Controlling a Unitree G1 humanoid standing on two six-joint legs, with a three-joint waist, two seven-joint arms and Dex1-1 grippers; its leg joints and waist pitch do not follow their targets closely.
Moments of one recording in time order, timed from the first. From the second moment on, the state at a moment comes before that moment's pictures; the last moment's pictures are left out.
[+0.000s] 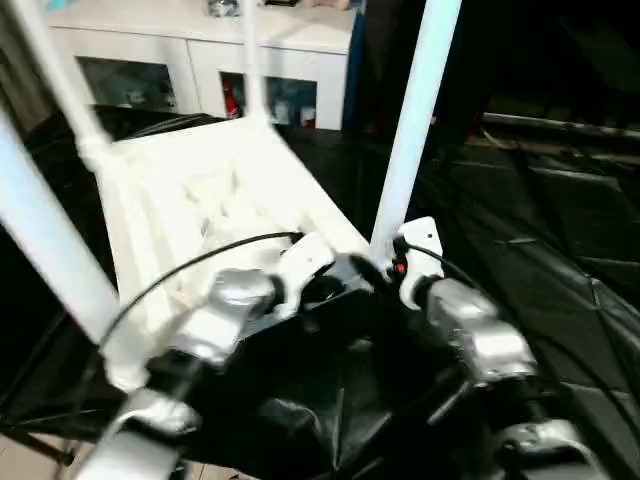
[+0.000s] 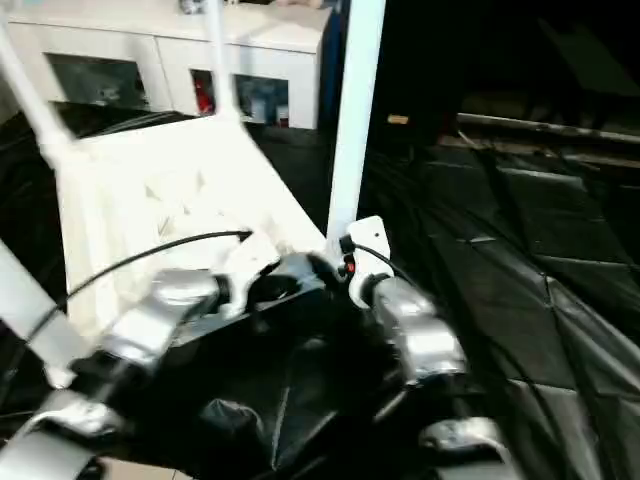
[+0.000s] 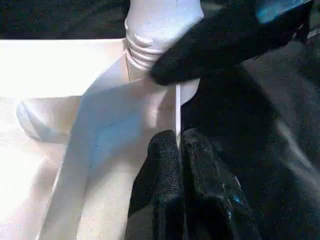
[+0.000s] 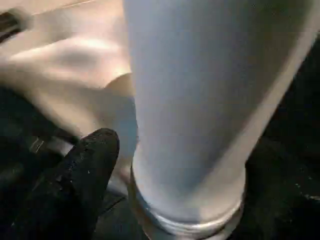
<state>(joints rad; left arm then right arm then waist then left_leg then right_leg) -0.51 0.27 -0.28 0.45 0.02 0.23 -0.98 -0.39 -0.25 0.13 0.36 0.14 0.27 0.69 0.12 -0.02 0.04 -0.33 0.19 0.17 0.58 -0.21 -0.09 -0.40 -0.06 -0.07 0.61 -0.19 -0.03</state>
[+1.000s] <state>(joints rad) -0.46 0.41 -0.31 0.34 -0.06 0.24 -1.26 -0.32 -0.41 0.22 0.20 0.20 0.31 1.05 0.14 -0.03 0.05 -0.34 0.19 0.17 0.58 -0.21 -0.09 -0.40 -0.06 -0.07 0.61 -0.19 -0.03</state>
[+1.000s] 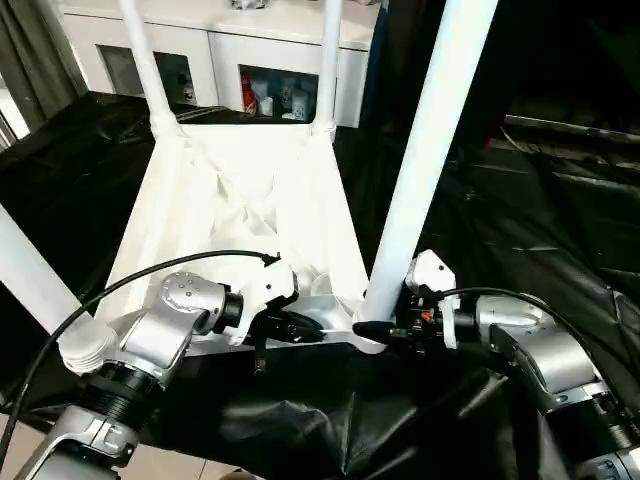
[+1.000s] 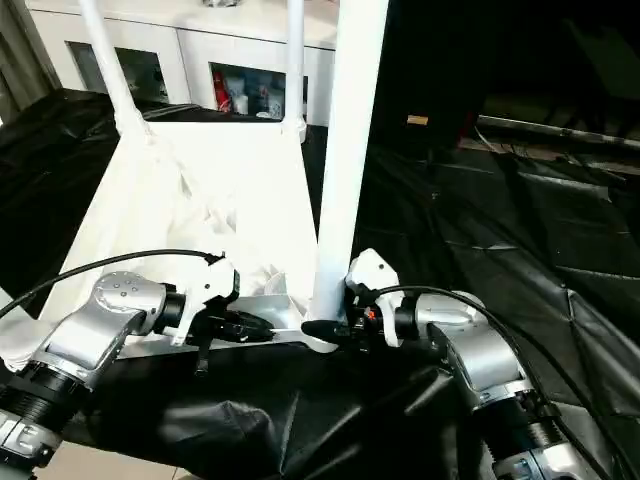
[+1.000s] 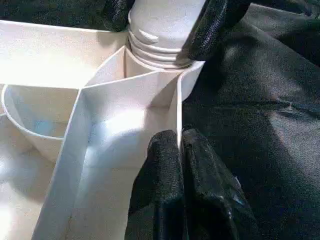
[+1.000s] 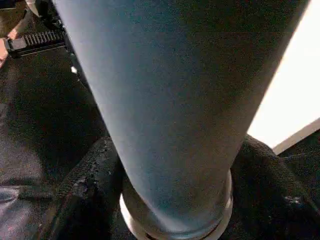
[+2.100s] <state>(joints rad) -0.53 0.23 -0.28 0.45 0.02 0.28 -0.93 -0.39 -0.18 0.09 0.35 0.13 0.34 0.55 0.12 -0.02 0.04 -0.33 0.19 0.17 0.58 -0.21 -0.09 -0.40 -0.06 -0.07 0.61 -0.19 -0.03</state>
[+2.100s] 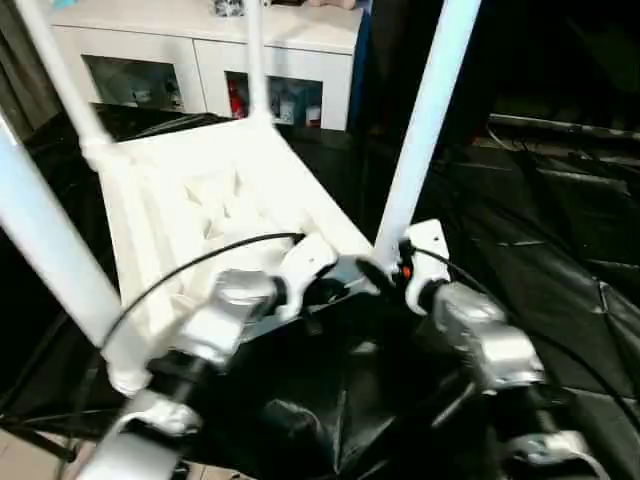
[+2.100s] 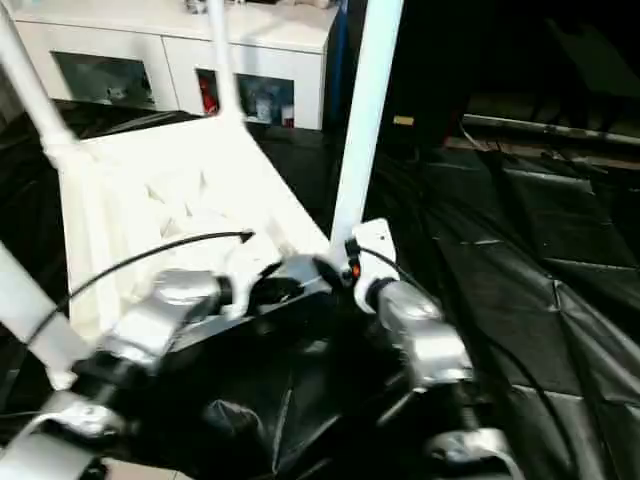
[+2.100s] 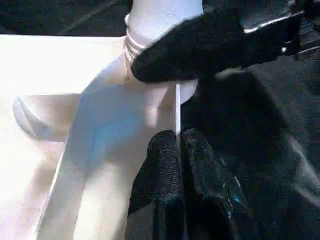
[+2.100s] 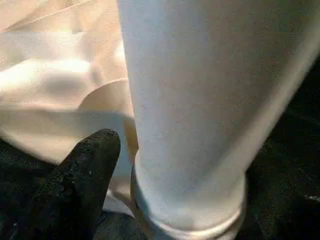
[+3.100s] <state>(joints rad) -0.46 0.39 -0.30 0.33 -0.05 0.26 -1.23 -0.34 -0.41 0.21 0.20 0.21 0.34 1.01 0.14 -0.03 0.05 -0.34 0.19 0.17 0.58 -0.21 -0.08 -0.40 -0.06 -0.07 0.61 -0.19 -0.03</state>
